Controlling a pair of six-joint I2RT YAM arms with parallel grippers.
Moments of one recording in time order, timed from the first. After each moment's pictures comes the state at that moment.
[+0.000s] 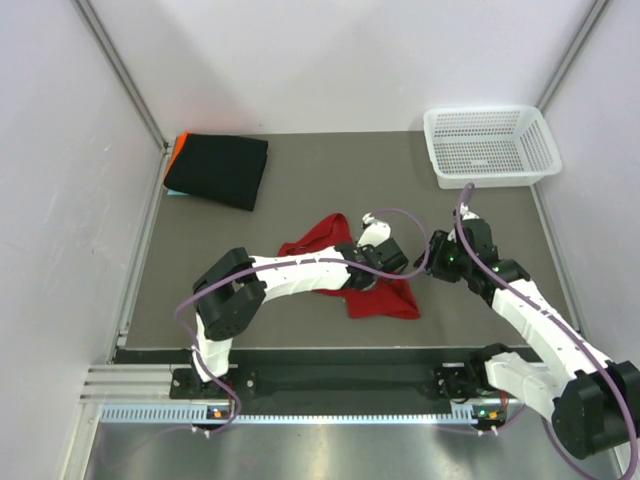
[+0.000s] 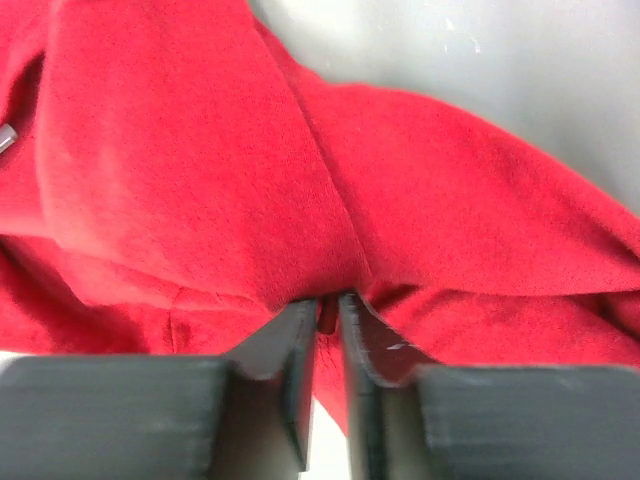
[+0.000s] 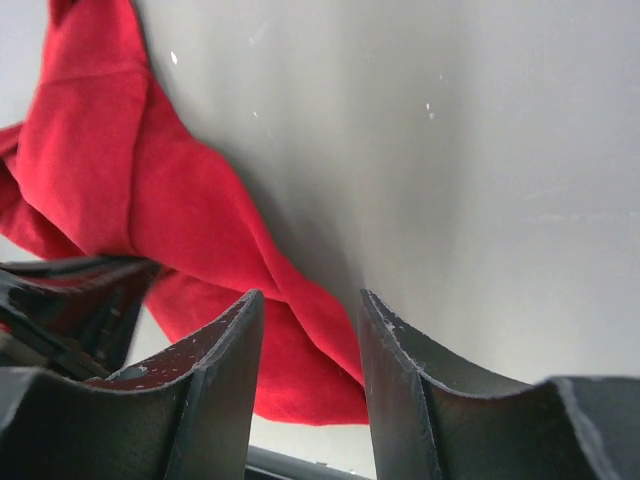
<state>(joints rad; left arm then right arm) -1.10 1.93 1.40 -0.62 -0.53 -0.68 0.30 0.97 0.64 -0.45 -0.08 0.58</state>
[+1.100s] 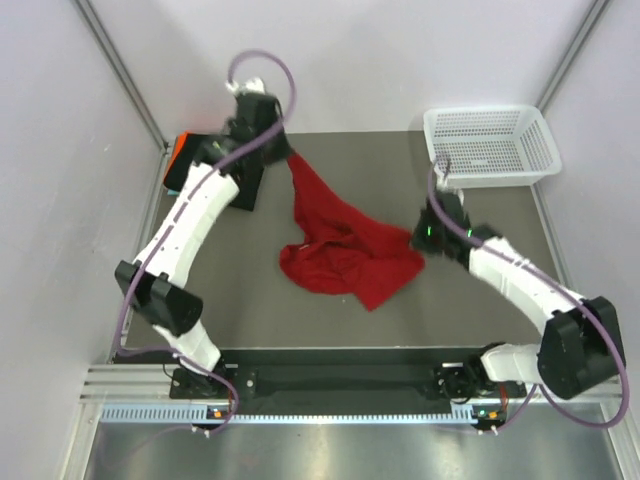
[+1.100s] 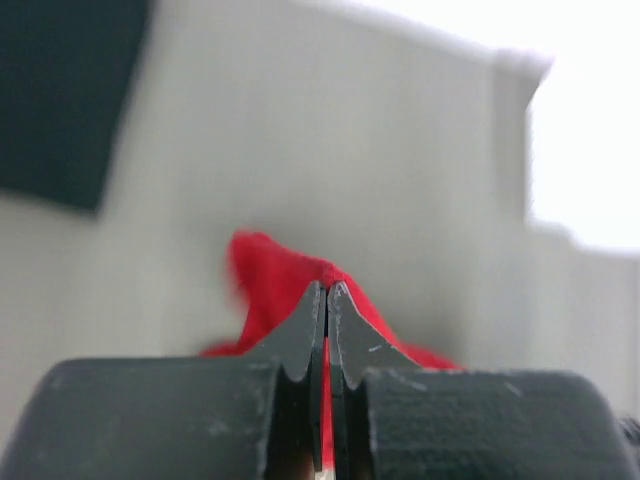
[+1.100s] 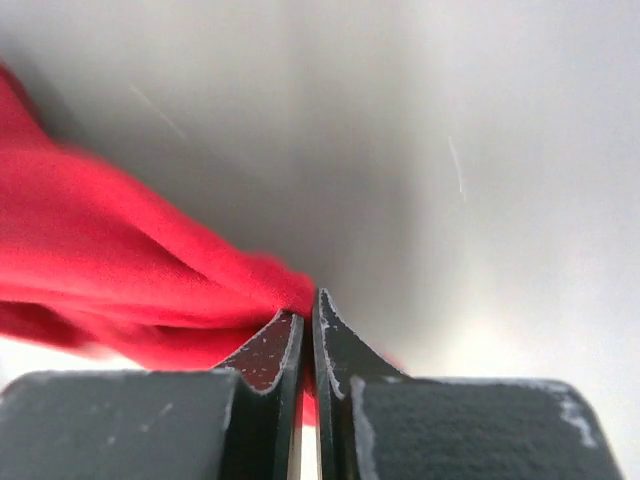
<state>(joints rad) -0.48 1.64 1.79 -0.77 -0.24 -0.60 0.41 1.25 0.74 -0.38 0.06 0.68</state>
